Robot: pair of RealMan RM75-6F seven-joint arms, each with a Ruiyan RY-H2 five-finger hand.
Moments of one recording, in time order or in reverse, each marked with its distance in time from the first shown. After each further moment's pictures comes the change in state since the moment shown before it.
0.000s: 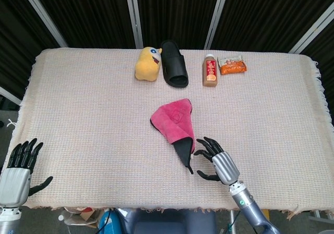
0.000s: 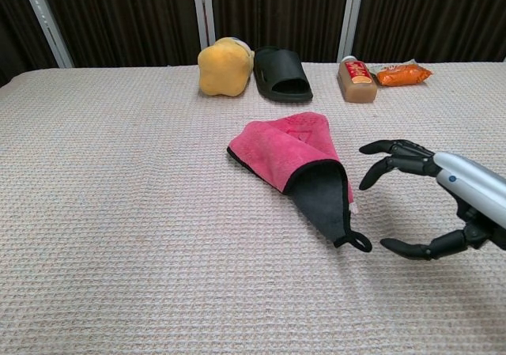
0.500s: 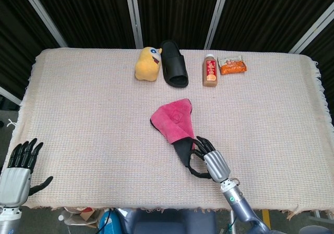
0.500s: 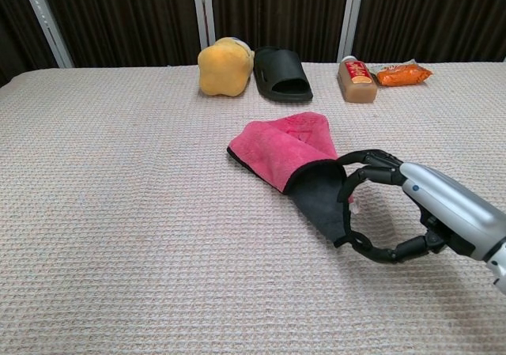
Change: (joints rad) left arm -0.001 -0.005 -0.001 0.006 -0.007 -0.008 -0.005; right arm 0.034 -0.126 0.011 0.133 0.030 -0.008 0.025
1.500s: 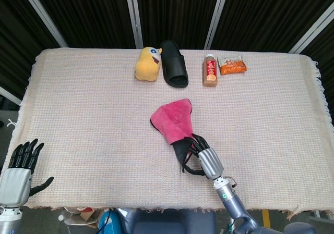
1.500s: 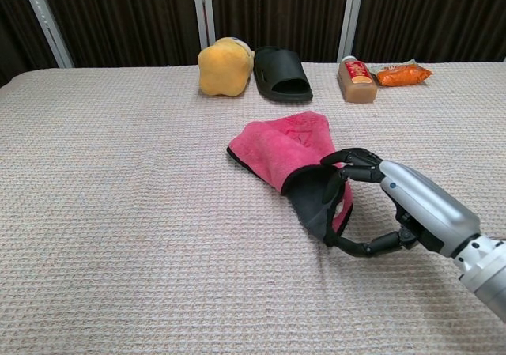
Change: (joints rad) left arm 0.002 -0.003 0.004 0.002 0.004 0.001 -0.001; right arm 0.035 -0.106 0.006 0.110 0.039 0.021 0.049
